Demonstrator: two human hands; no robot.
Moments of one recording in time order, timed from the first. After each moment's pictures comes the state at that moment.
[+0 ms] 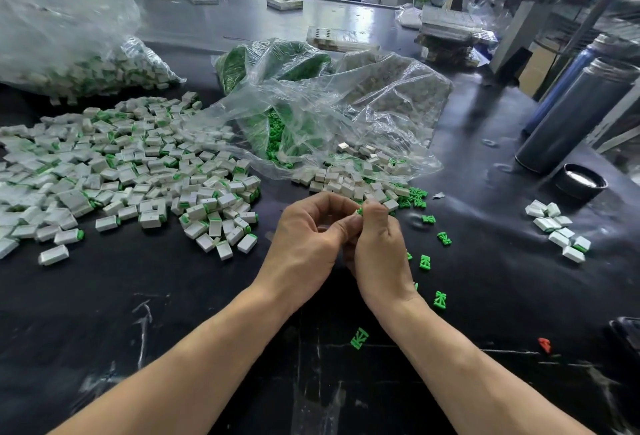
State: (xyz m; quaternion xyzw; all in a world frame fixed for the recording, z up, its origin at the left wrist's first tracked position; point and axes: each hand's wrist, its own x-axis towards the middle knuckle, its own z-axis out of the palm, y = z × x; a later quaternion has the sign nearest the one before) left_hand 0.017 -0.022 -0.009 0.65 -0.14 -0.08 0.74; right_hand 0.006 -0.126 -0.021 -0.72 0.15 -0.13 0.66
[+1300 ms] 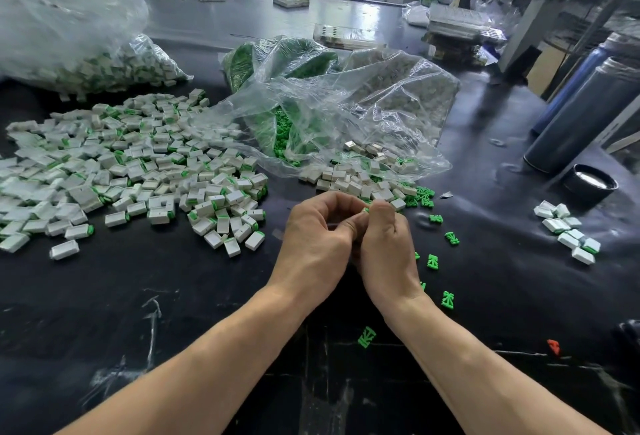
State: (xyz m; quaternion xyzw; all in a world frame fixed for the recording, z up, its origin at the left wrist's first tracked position) left_hand 0.011 -0.028 -0.002 0.68 -0.09 -0.06 0.73; right_hand 0.004 -0.124 -0.017 -0.76 0.17 -0.14 0.61
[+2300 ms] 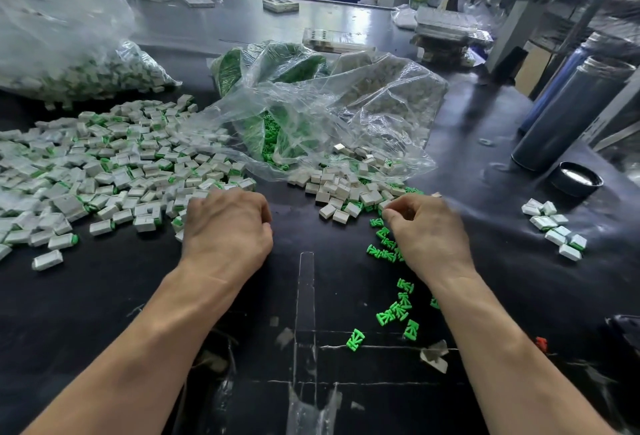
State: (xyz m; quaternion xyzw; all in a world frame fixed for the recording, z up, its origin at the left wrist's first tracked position) left_hand 0.048 0.033 0.017 1.00 -0.03 0.04 0.08; right_hand 0.011 -0.200 -0.002 -0.92 0.23 -0.12 0.29
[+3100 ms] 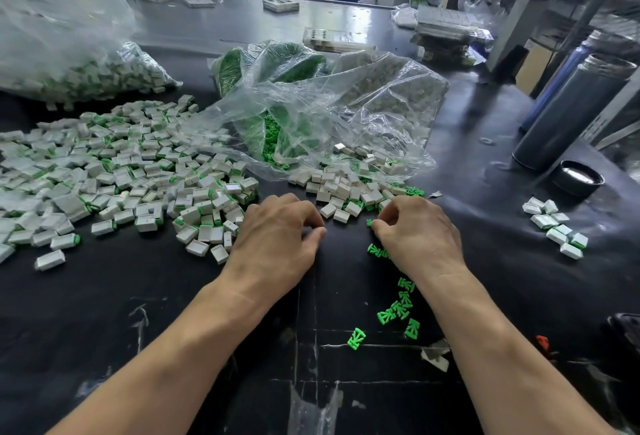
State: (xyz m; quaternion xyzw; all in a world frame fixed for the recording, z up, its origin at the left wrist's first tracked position) left_hand 0.034 0.005 -0.007 0.94 -0.19 0.08 0.27; right_hand 0.015 -0.187 0.004 -0.96 0.21 -0.05 0.18
